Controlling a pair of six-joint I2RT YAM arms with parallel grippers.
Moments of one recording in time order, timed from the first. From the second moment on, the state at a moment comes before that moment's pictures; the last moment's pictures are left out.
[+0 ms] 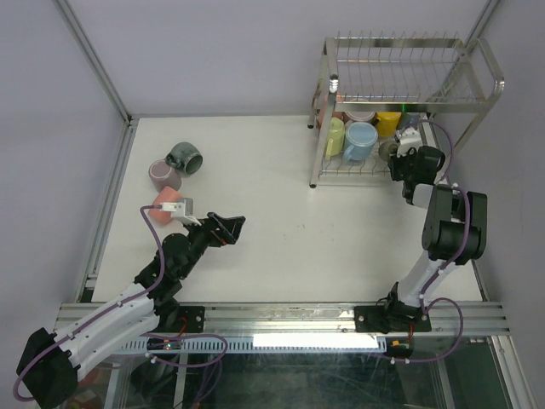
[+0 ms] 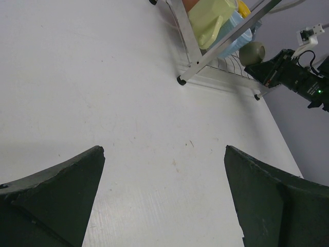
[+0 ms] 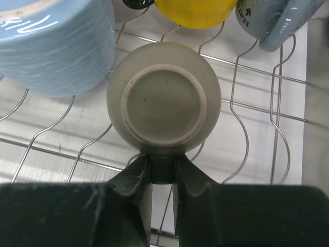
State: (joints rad) left arm -0.70 0.58 0.16 0.33 -0.25 -0.69; right arm -0.21 1.77 0.88 0.45 -0.34 -0.30
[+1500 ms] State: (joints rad) left arm -0.70 0.59 0.16 0.33 -0.25 -0.69; right arm -0.14 1.88 1.01 0.48 -0.28 -0.31
